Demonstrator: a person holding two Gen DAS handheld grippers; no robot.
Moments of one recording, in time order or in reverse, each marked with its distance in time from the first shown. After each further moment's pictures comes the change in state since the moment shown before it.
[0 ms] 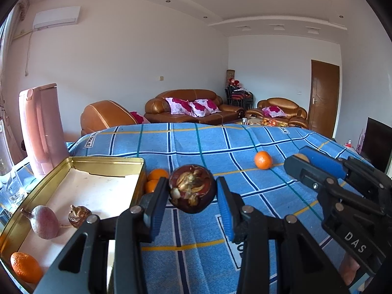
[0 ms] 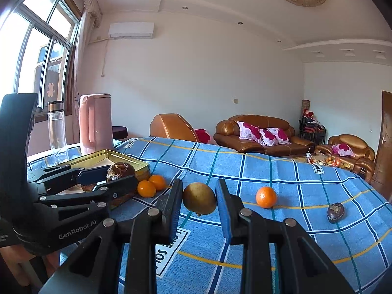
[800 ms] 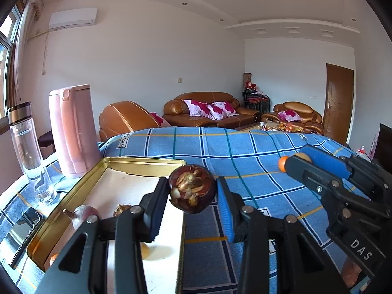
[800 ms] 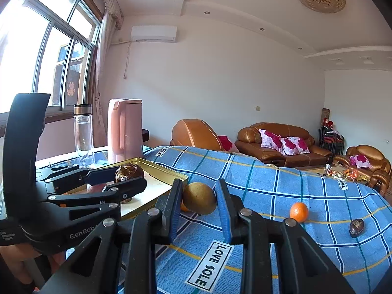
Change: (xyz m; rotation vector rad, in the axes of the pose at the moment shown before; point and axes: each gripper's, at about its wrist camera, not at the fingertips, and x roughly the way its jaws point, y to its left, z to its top) left arm -0.034 0.044 0.007 -0.026 -0.013 0.100; right arm -0.002 0.057 0.020 -0.048 -0.034 0.125
